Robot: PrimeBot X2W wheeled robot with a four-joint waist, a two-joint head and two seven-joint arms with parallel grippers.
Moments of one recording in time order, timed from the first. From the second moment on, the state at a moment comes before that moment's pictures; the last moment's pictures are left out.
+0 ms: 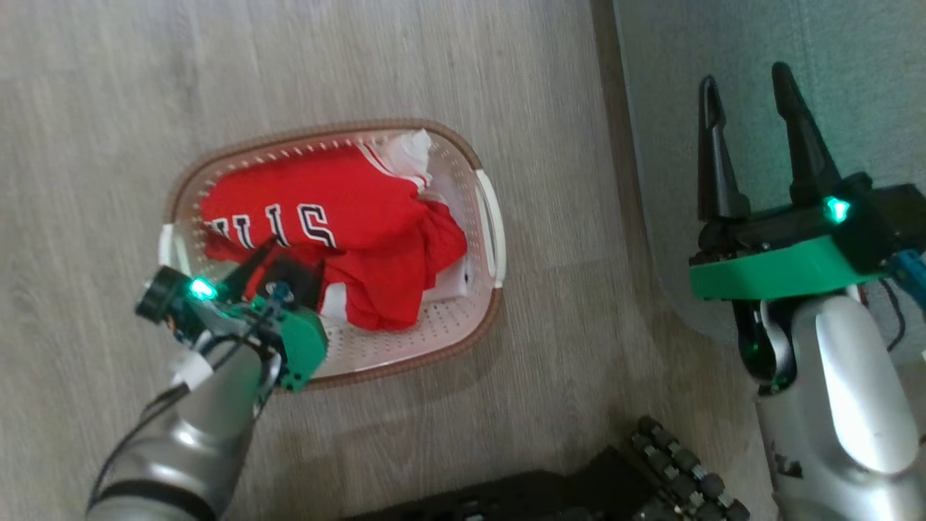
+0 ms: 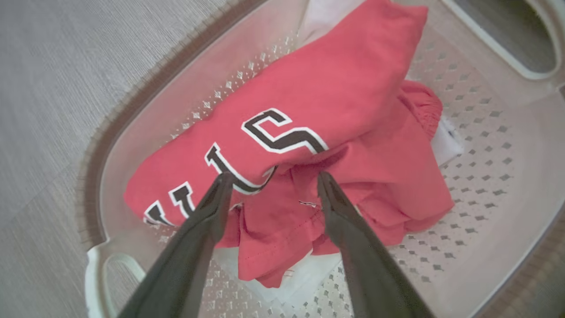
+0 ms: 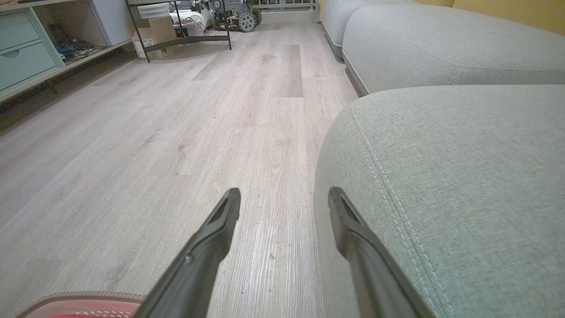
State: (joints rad) left arm -0.63 0.13 -0.44 1.02 0.15 0.01 -0.25; right arm -0.37 -0.04 0.05 0.05 0.16 0.12 -0.25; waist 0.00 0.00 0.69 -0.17
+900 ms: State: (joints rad) left arm -0.68 0.09 -0.46 0.95 0.03 -0.01 -0.25; right arm -0.41 -0.04 0.06 0.09 0.17 0.12 -0.25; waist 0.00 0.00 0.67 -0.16
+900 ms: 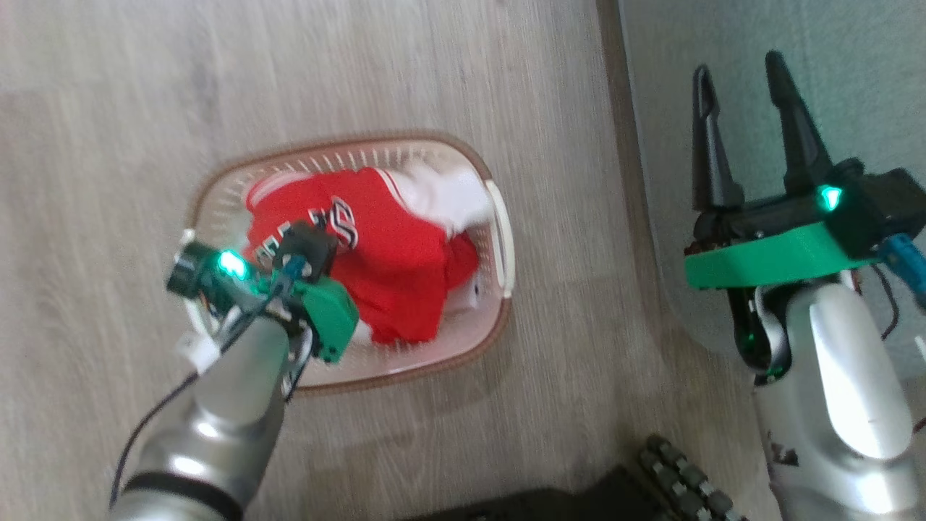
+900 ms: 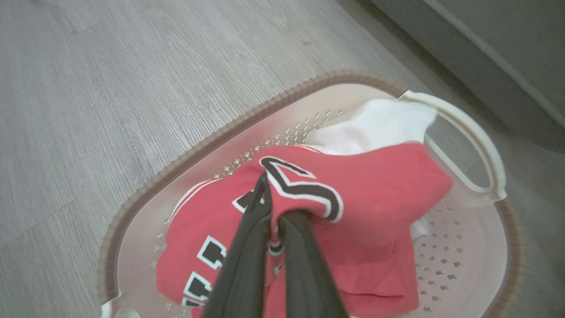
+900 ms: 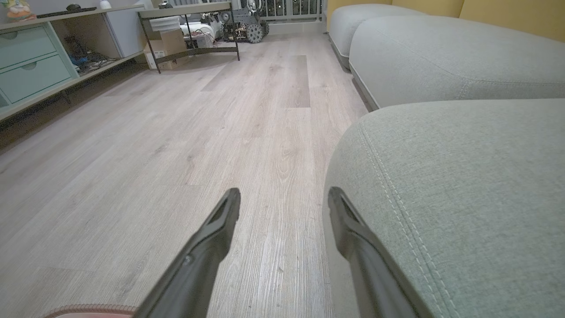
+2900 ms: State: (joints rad) left arm -0.61 0.04 -0.63 0.54 -0.34 -0.02 -0.19; right arm -0.19 -0.05 0.46 0.32 0.20 0.12 -0.25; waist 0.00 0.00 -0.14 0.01
